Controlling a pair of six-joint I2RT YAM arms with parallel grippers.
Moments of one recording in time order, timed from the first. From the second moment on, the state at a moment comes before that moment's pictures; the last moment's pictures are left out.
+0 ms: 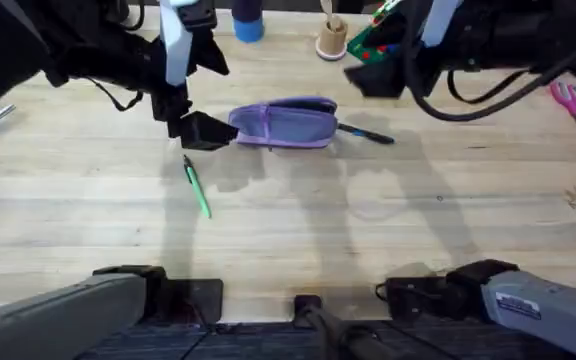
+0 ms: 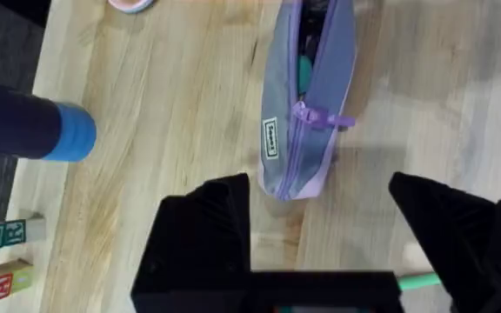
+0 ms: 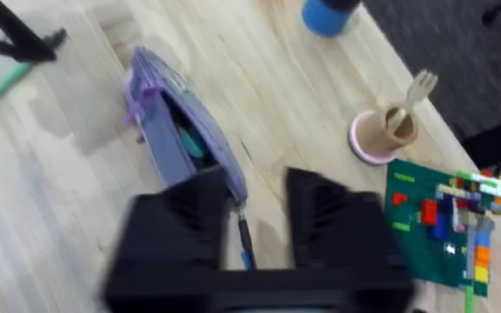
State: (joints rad) left arm 0.00 1.36 1.13 -0.93 0.64 1.31; right arm 0.24 1.27 1.13 -0.59 -0.46 -0.66
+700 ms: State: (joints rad) left arm 0.00 1.36 1.13 -0.93 0.63 1.31; right arm 0.33 1.54 1.47 -0.91 -0.50 -0.74
